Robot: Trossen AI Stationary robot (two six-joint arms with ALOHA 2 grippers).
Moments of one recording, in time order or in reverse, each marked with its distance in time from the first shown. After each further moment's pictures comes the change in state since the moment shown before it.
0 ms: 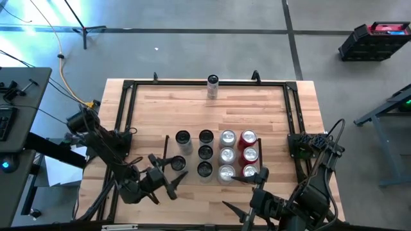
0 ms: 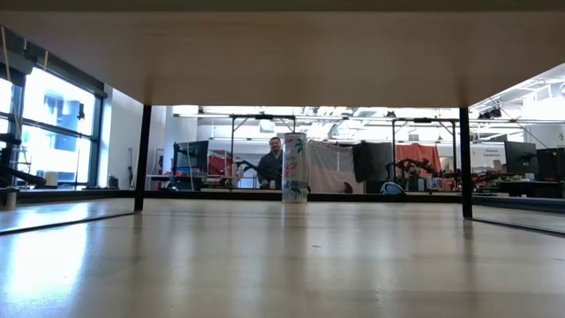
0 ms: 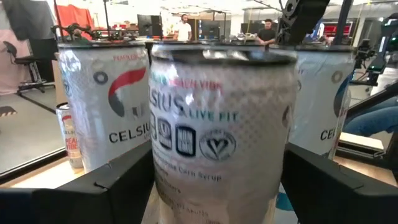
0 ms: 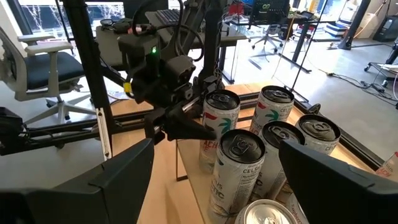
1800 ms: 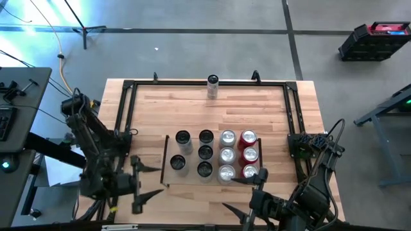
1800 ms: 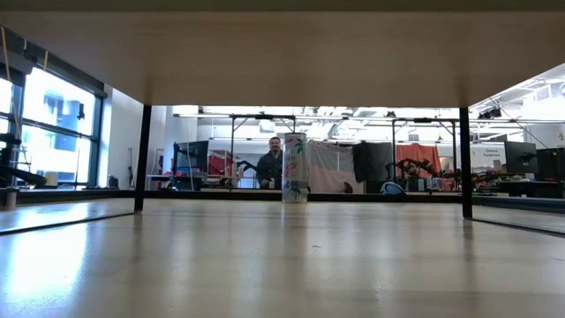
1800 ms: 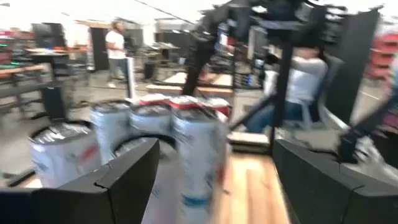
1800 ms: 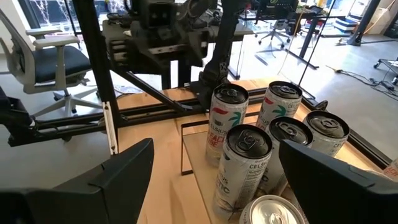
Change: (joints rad) left arm -0.220 -0.284 0.000 -0.099 0.169 0.177; right arm 0.000 0.000 0.000 0.001 -0.033 -0.007
